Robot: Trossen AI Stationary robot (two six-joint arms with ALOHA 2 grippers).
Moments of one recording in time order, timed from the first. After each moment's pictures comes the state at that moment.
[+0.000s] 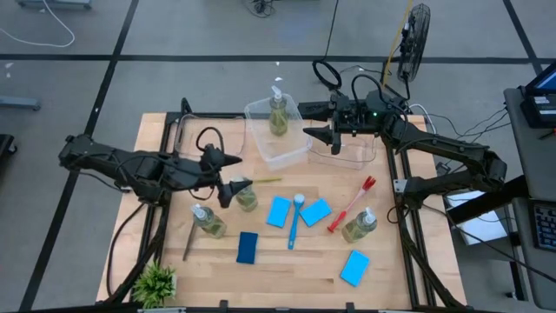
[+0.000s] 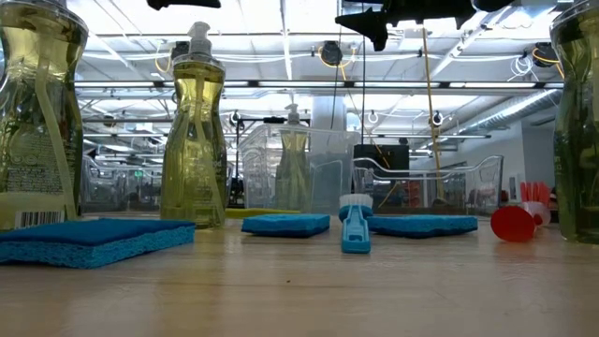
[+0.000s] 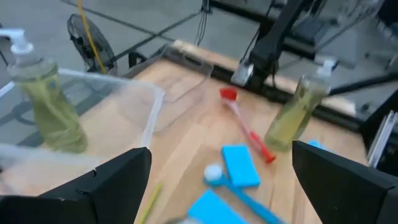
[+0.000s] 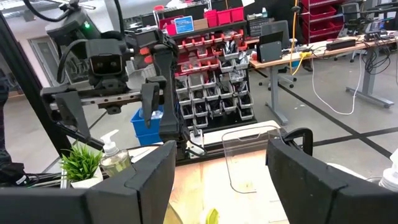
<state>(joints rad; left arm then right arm) -0.27 1.08 1.08 -0.45 -0.53 -0.45 -0.47 1.20 1.00 0.21 -0.45 0.19</state>
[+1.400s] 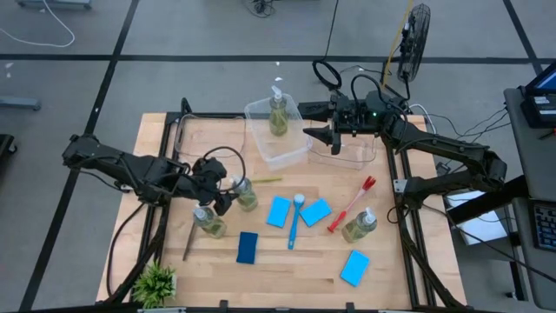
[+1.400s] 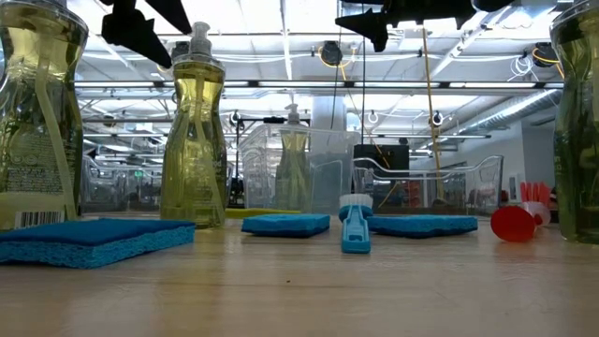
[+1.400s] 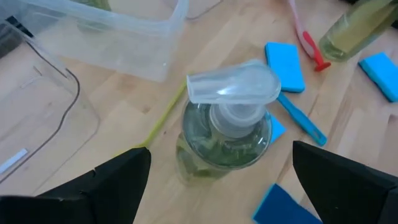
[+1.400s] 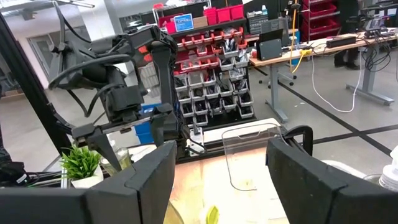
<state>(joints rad) -0.29 1.16 1.08 -0.85 -0.44 -0.80 -0.47 1.20 1.00 0.20 -0.45 0.19</state>
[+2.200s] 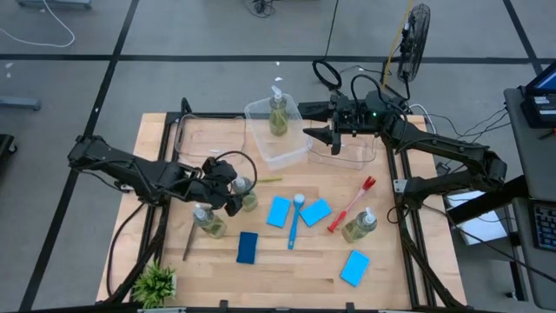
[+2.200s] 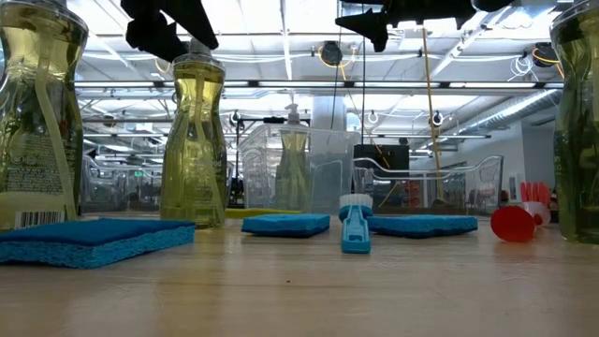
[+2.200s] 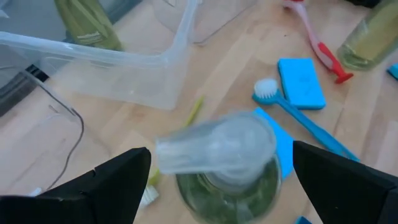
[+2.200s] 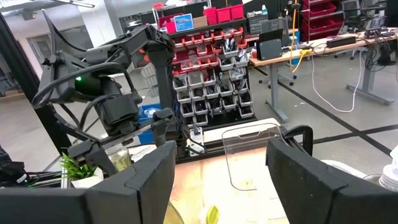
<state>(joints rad) -0.28 1.25 1.08 -0.74 -0.55 -0.68 -0.47 1.20 1.00 0.20 -0.45 0.19</state>
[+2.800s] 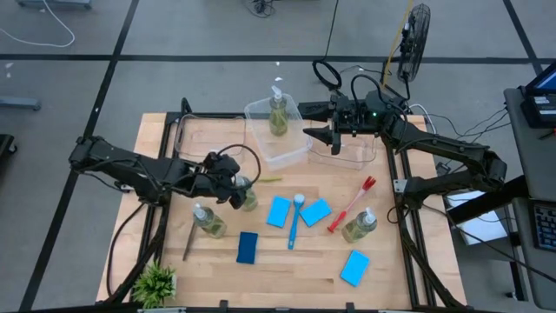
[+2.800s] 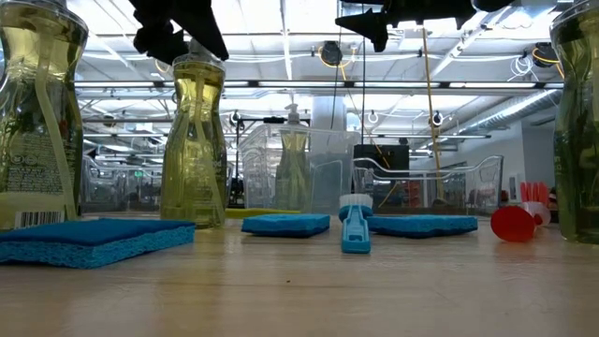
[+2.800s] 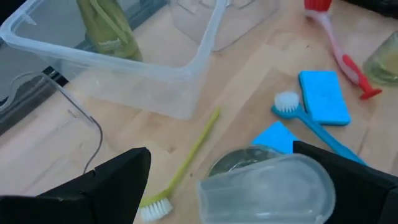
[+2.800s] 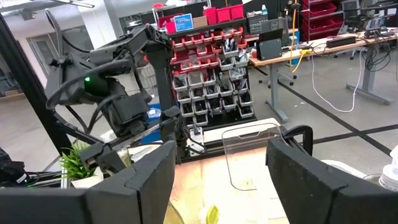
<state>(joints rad) -0.22 1.29 1.09 -0.71 -0.57 -0.66 -0.47 1.20 1.00 0.19 -0.45 0.19</state>
